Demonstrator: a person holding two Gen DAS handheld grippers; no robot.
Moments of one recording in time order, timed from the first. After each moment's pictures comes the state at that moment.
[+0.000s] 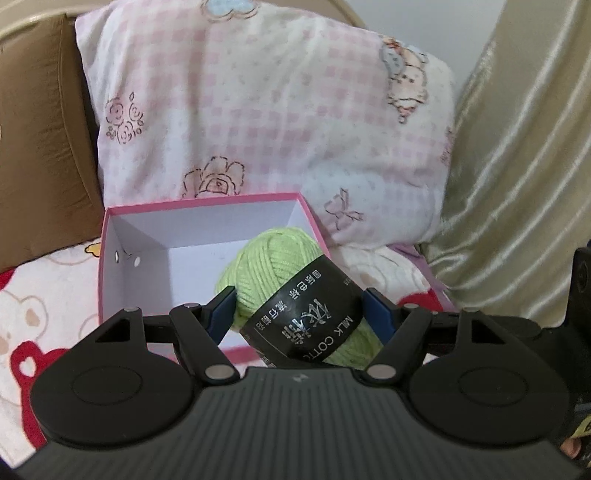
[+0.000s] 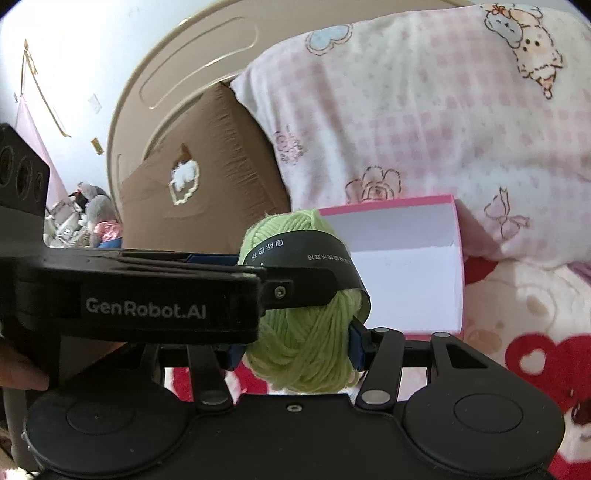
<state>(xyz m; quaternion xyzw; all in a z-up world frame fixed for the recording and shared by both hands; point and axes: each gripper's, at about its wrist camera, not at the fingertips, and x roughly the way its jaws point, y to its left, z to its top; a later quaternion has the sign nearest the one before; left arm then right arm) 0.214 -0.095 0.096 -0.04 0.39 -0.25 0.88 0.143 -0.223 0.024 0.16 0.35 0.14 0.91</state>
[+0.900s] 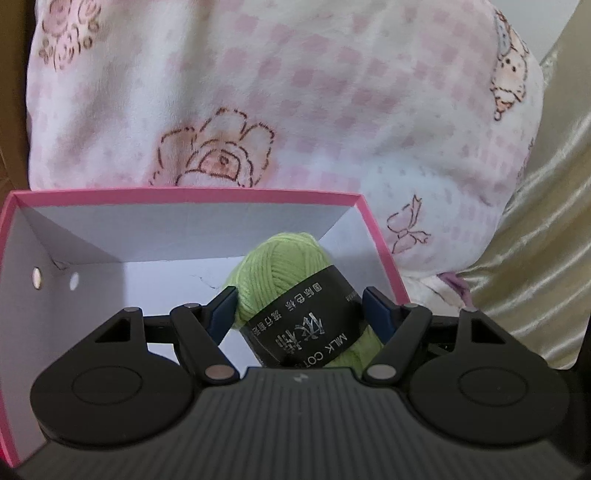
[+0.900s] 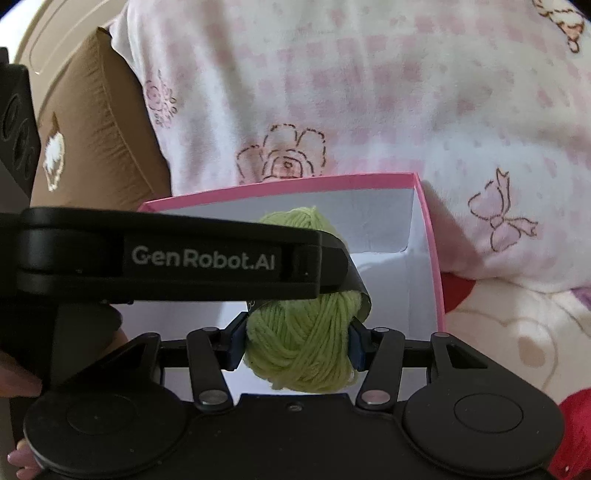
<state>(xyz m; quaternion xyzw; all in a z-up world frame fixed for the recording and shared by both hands) 0.374 -0.112 -0.019 -0.11 0.44 -0.26 0.85 0.277 -0.234 -0.068 0.10 0.40 0.03 0.91</state>
